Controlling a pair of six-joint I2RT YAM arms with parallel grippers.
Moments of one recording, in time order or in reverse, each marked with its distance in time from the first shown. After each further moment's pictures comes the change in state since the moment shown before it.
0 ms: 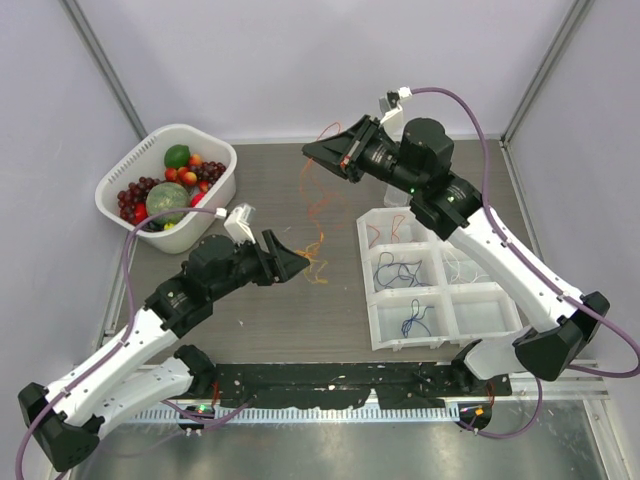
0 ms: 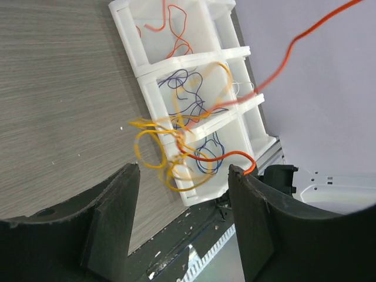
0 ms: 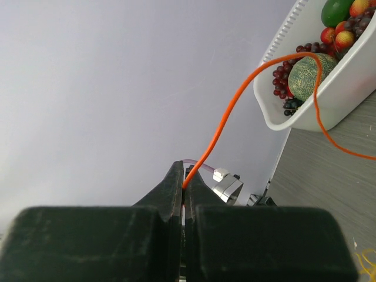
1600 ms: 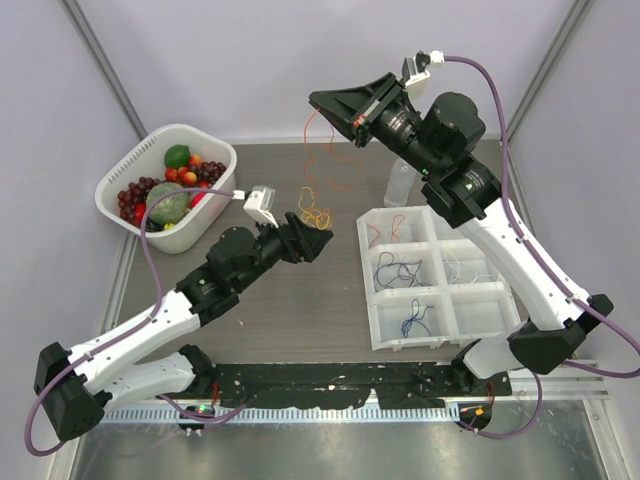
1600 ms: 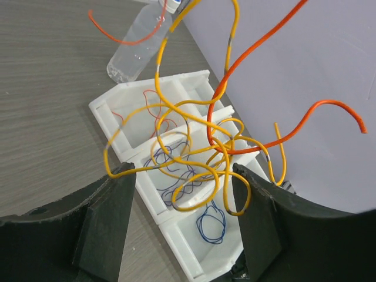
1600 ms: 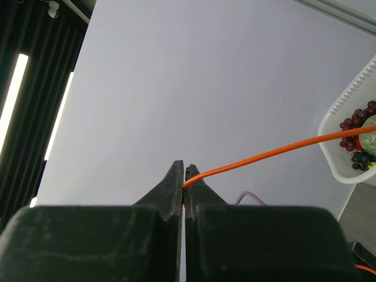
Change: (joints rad) left arm -0.111 0.190 0.011 0.424 -0.185 0.157; right arm 0.000 0.043 0.226 0.050 0.089 0.114
